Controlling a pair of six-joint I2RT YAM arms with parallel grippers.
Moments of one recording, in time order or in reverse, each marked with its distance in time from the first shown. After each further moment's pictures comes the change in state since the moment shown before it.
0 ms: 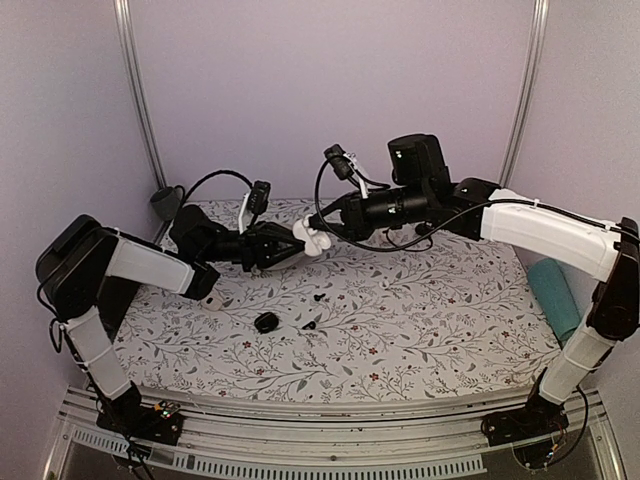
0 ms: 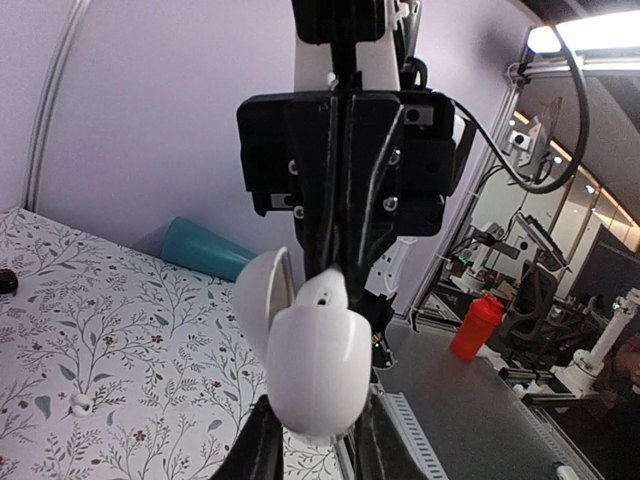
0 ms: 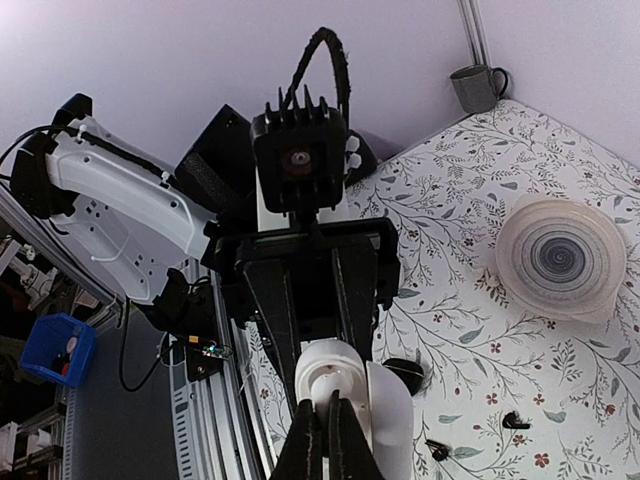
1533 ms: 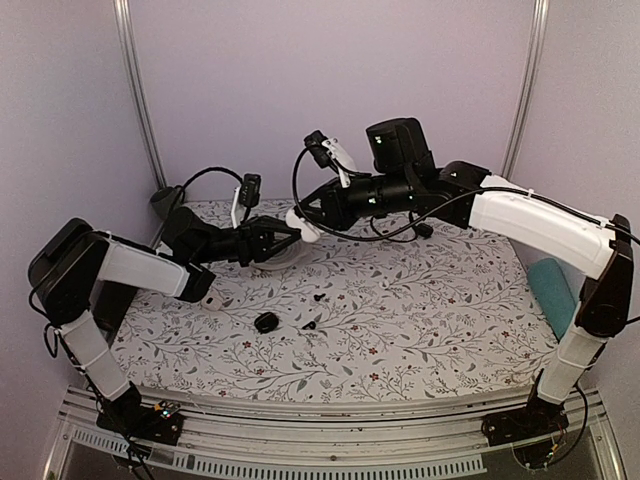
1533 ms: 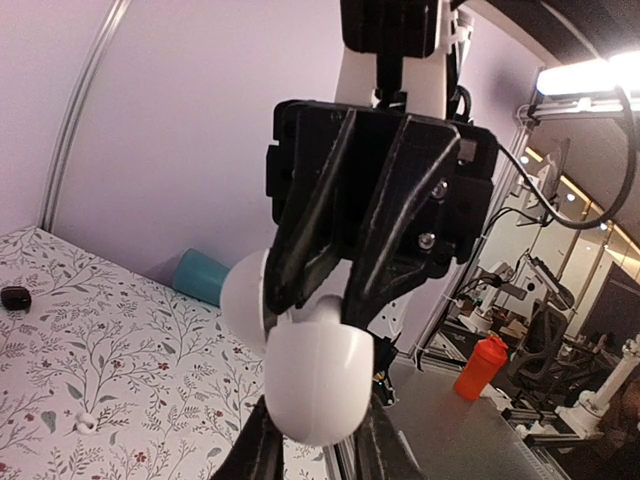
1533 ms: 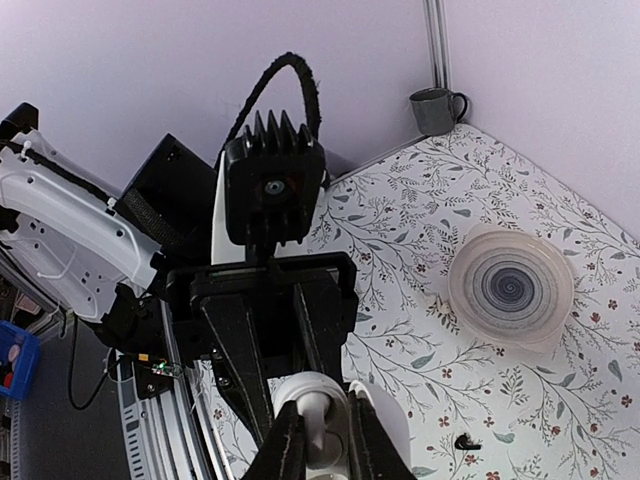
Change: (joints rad) left arm -0.010 -0.055 -0.036 0.049 -0.108 -0.076; right arm 0.082 0.083 0.205 -0.141 0.235 -0.093
